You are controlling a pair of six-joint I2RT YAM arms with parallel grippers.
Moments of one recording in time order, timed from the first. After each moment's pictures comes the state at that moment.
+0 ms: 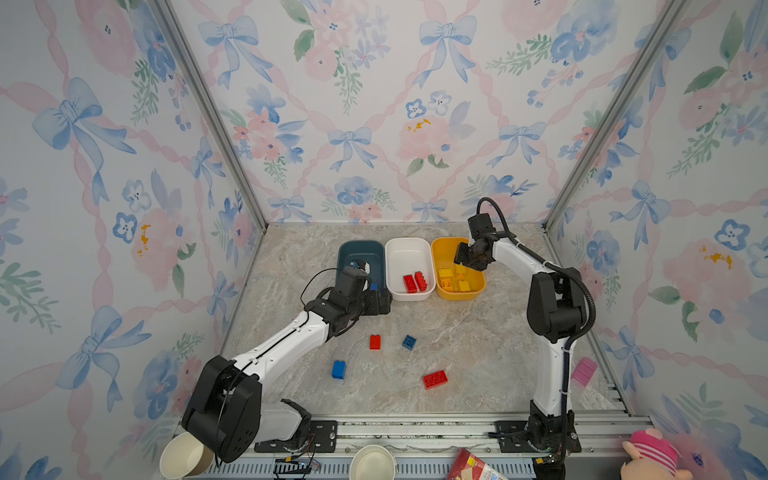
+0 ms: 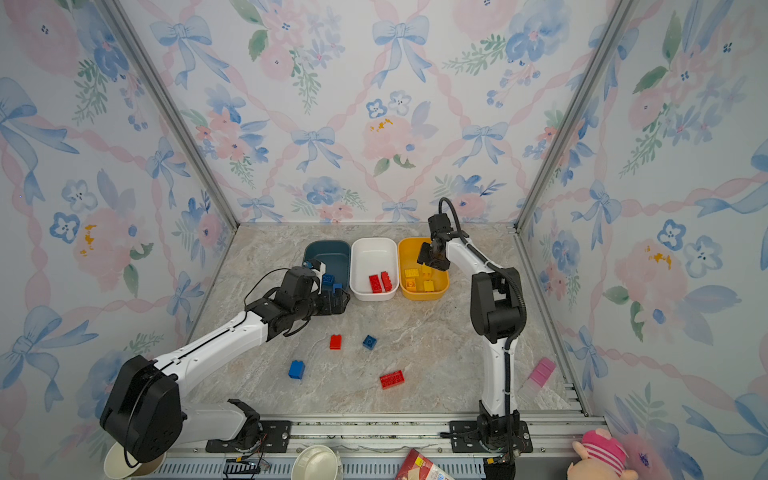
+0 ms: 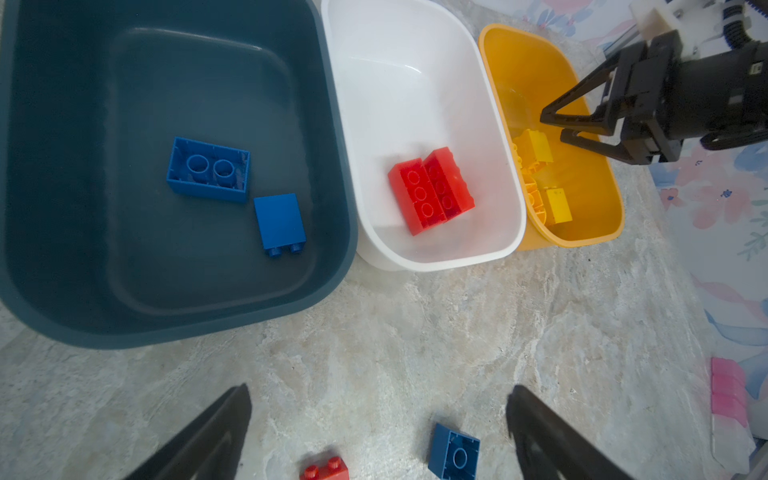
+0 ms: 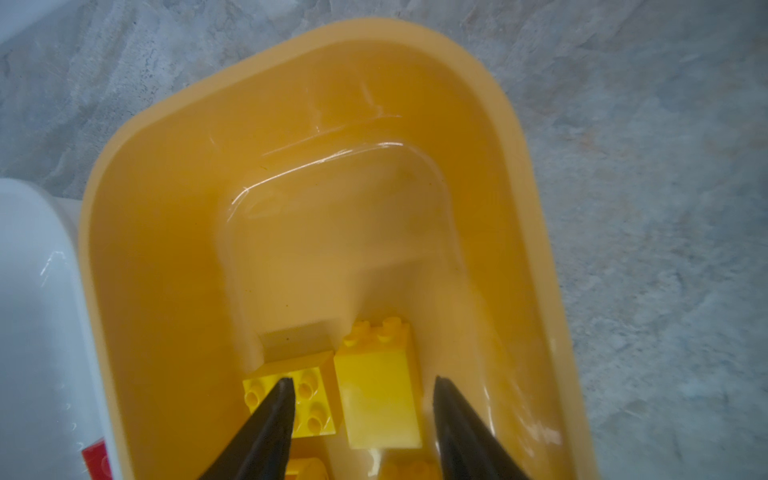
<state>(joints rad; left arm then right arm) -0.52 1.32 0.85 -0.27 0.03 -0.49 0.22 2.16 1.78 -0.68 -0.04 0.46</state>
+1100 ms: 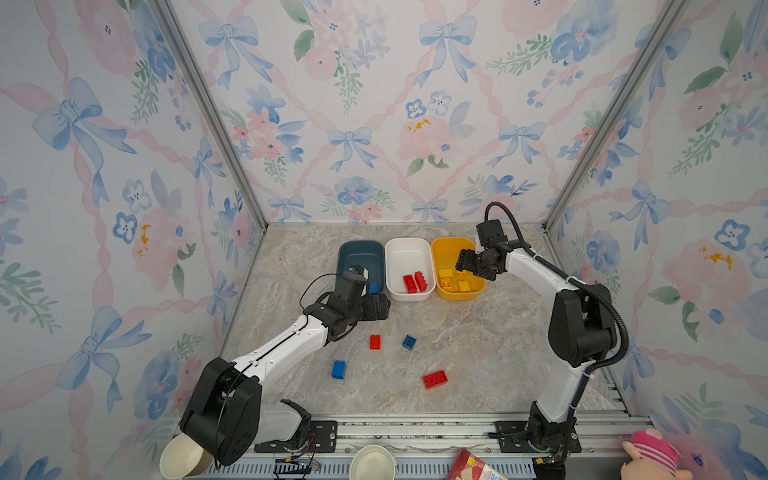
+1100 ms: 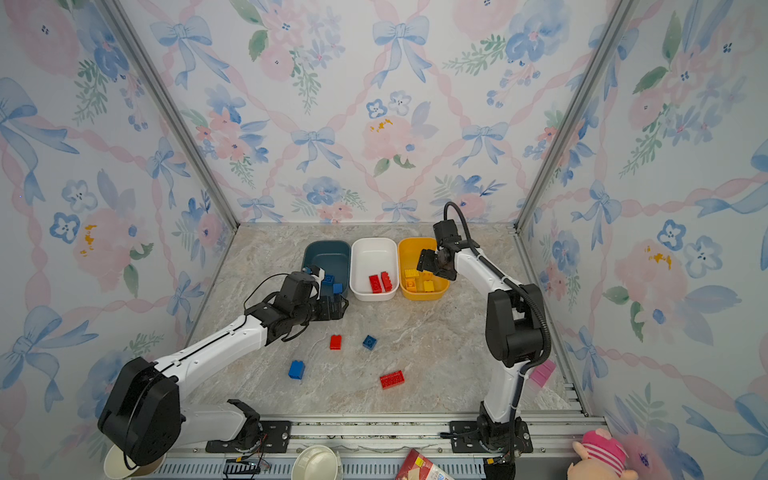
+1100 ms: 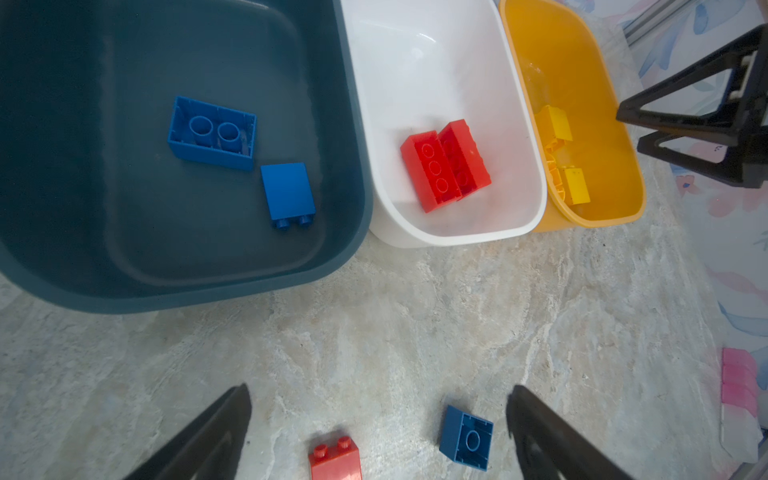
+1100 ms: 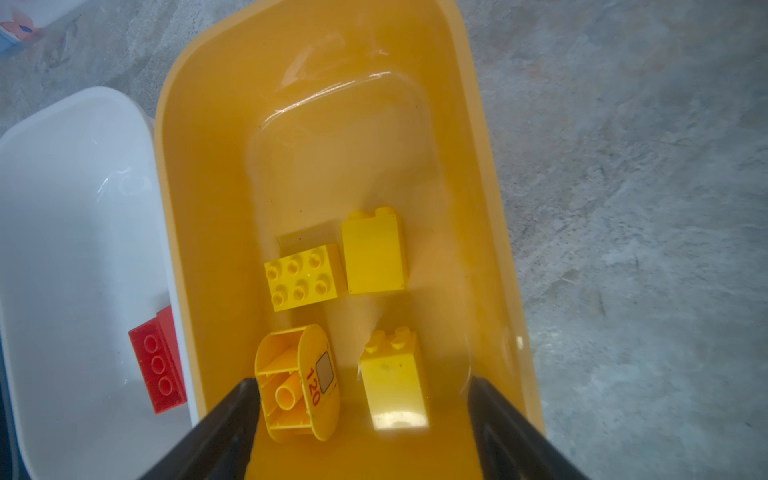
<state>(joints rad) -0.51 1.31 0.80 -0.27 0.05 -0.50 0.26 1.87 1.48 -0.65 -0.04 0.46</state>
